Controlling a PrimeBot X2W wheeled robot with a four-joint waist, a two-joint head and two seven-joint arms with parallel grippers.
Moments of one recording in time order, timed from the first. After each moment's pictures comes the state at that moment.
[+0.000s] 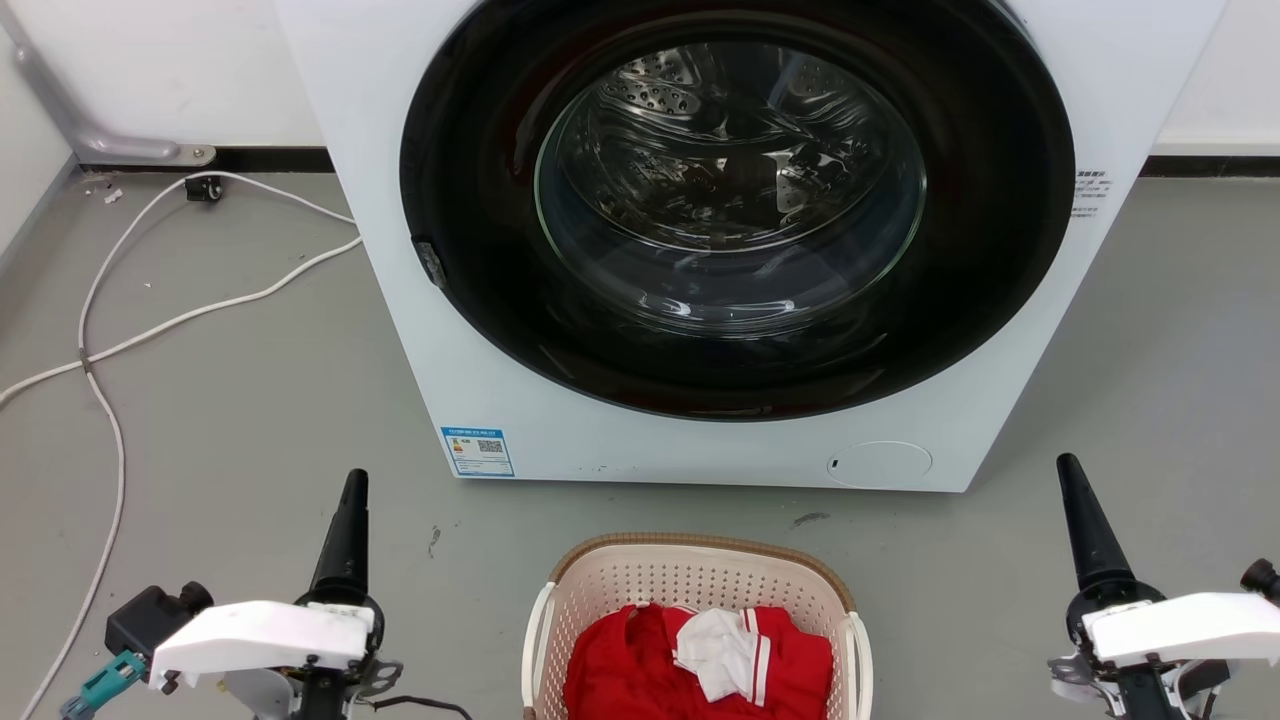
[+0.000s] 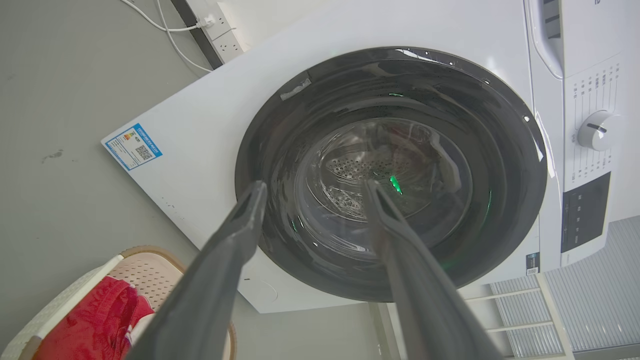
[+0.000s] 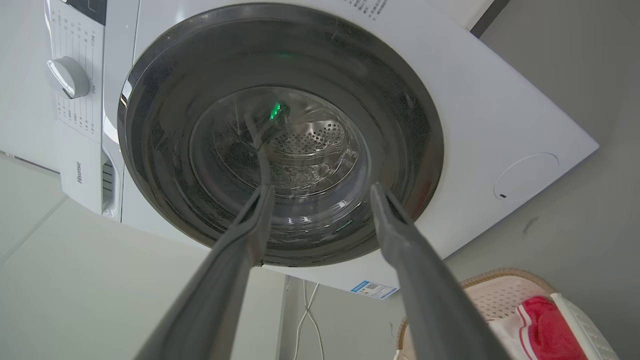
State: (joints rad) left arm -0.06 0.05 0.08 0.18 -1.18 -0.07 0.00; right arm -0.04 -0.05 -0.09 0.17 1.11 0.13 0.00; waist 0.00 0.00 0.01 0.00
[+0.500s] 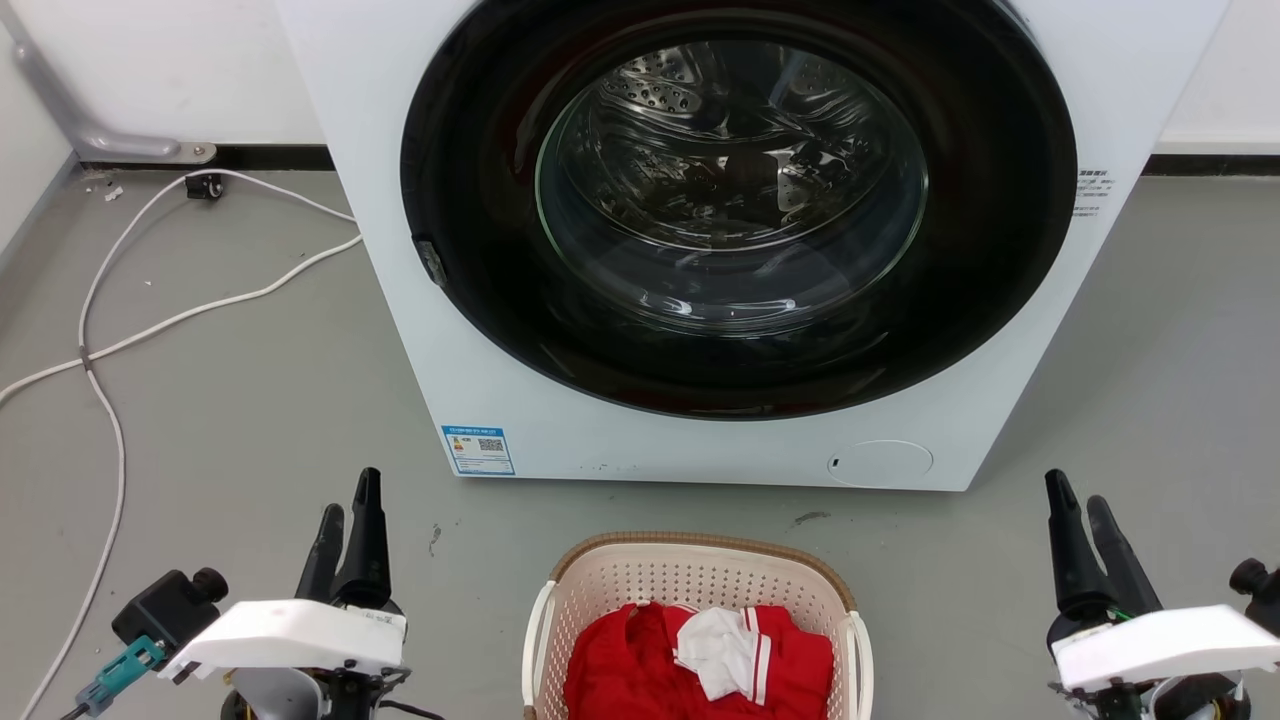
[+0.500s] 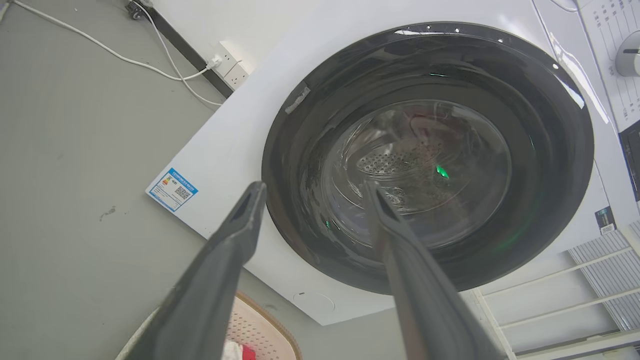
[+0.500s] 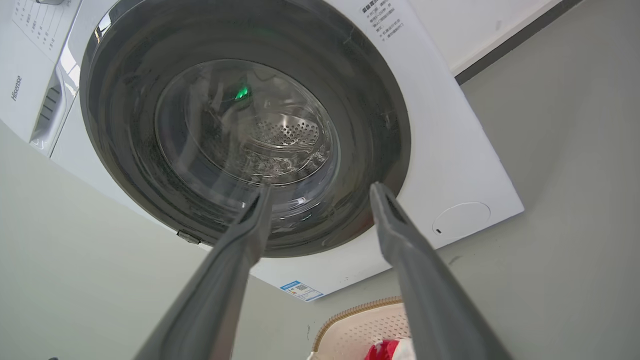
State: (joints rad) left arm -0.04 0.05 0.04 0.14 -0.91 -0.04 -0.06; right arm 0.00 -0.05 -0.08 0.13 0.77 0.13 -0.05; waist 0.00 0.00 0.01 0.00
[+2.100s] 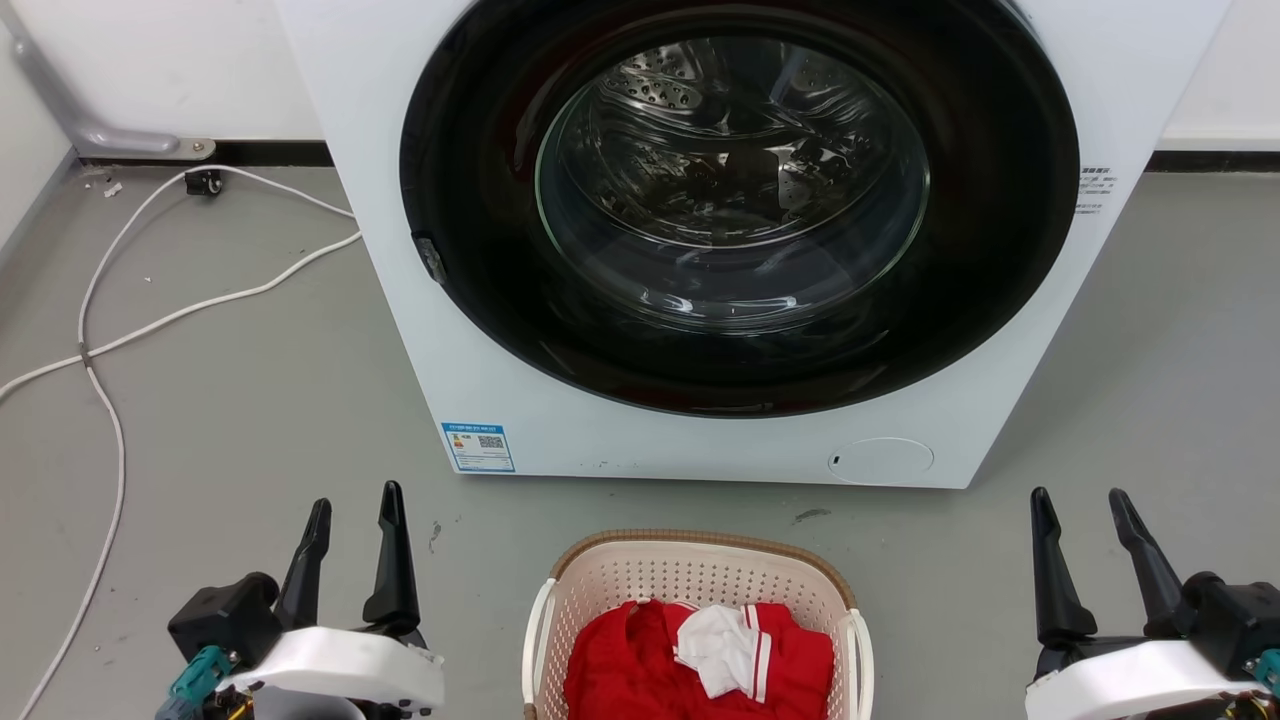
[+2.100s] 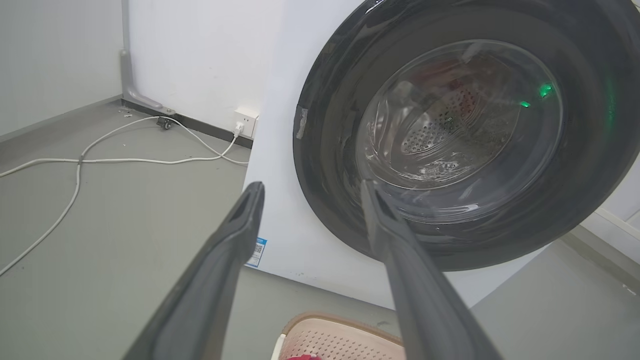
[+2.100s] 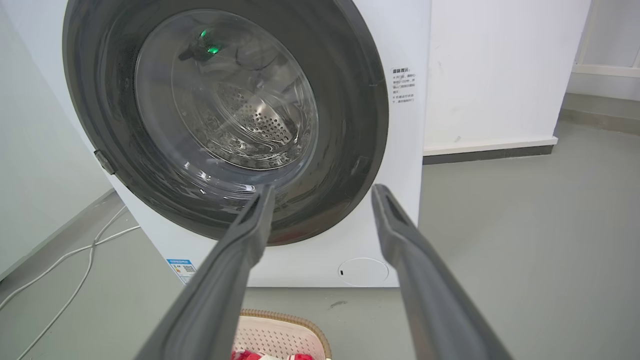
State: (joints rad) left arm -0.01 0.05 0.01 0.13 -0.40 -0.05 -0.19; right arm 0.06 -0.05 -0.07 0.06 0.19 0.13 -0.19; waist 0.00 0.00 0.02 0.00
